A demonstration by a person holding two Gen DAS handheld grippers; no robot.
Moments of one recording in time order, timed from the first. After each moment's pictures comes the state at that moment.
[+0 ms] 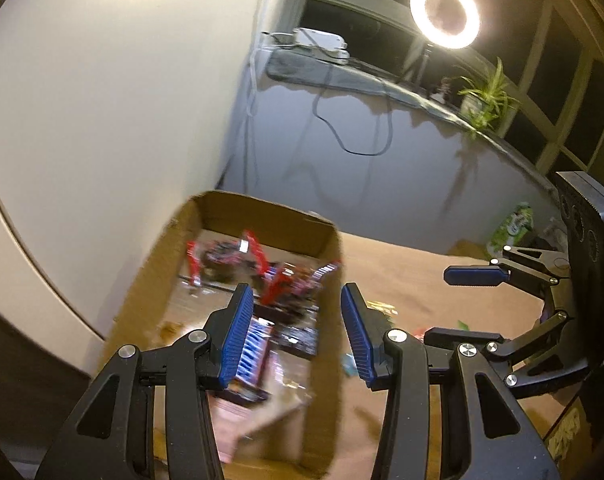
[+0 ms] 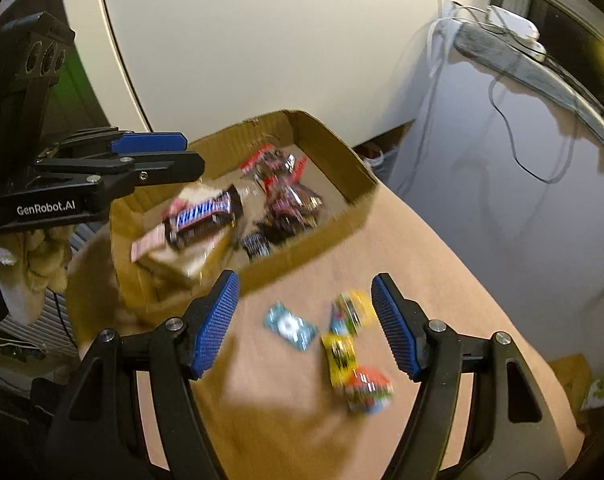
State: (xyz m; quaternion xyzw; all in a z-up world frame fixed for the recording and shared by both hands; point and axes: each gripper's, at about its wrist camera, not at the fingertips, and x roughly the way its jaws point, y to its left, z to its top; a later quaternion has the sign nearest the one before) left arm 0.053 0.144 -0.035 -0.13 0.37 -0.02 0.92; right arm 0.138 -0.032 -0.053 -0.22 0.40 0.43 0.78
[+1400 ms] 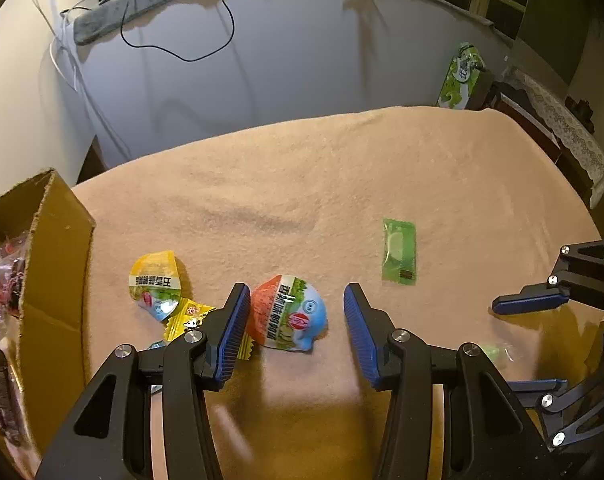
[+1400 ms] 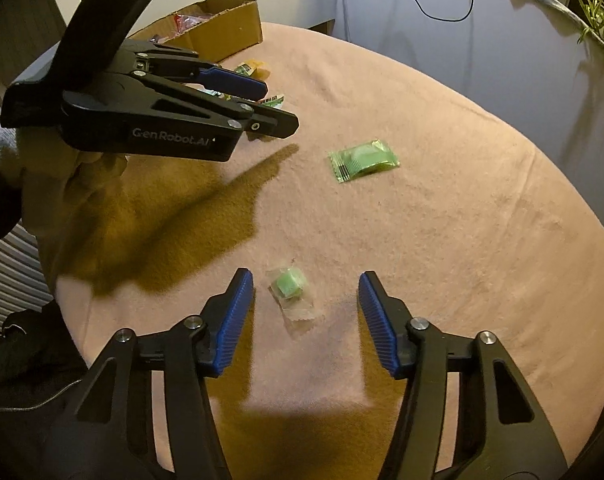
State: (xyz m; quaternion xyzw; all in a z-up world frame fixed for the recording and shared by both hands) left arm 0.115 -0.048 -0.123 0.05 0.48 -0.14 0.87; right arm 0.094 -0.211 -0.147 -0.17 0.49 0.35 0.78
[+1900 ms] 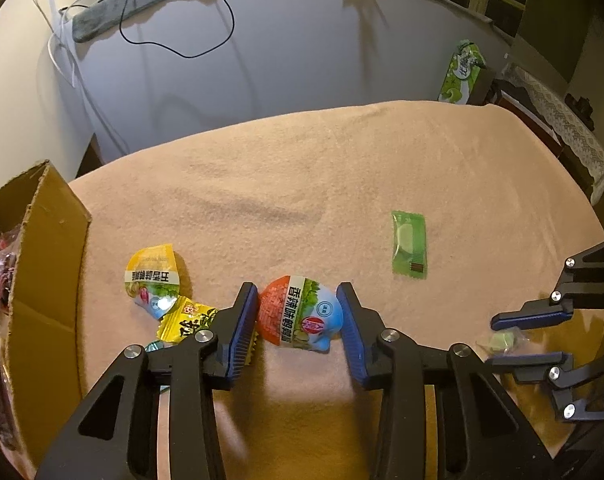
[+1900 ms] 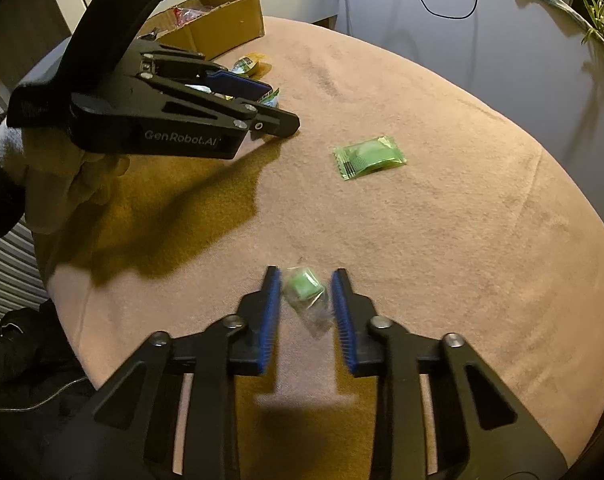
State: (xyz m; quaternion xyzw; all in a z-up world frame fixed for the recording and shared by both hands) left arm 0.116 -0.047 -0.132 0.06 0.47 -0.14 0.87; right arm 0.092 -0.203 -0.152 -0.18 0.50 0.35 0.78
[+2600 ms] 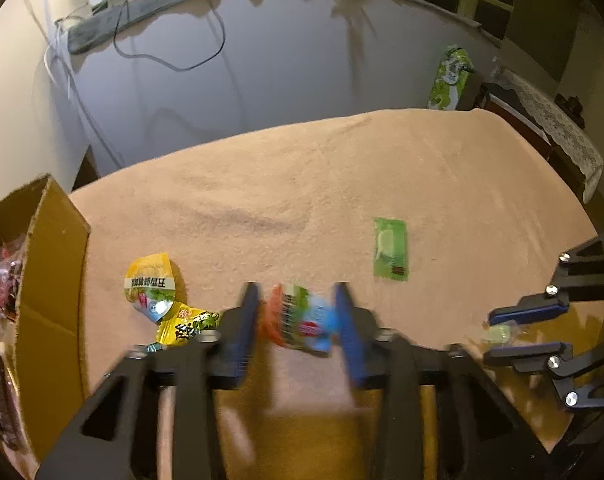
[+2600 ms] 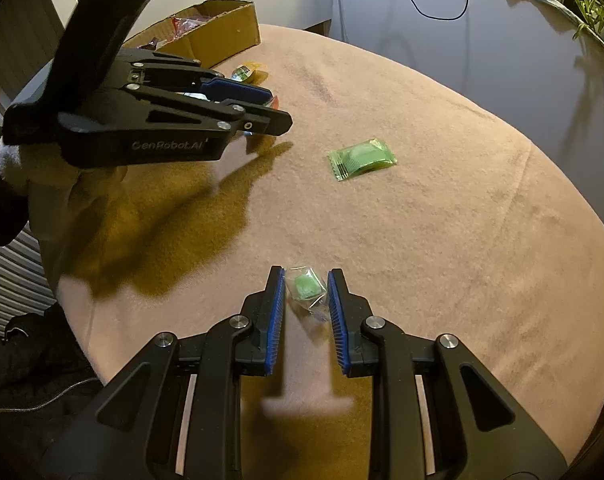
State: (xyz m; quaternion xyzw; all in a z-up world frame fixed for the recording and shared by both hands) left arm 0.114 -0.051 -0.126 0.05 0.47 -0.15 0.87; right arm 0.089 -0.209 -0.144 -0.16 0.50 0.34 0.78
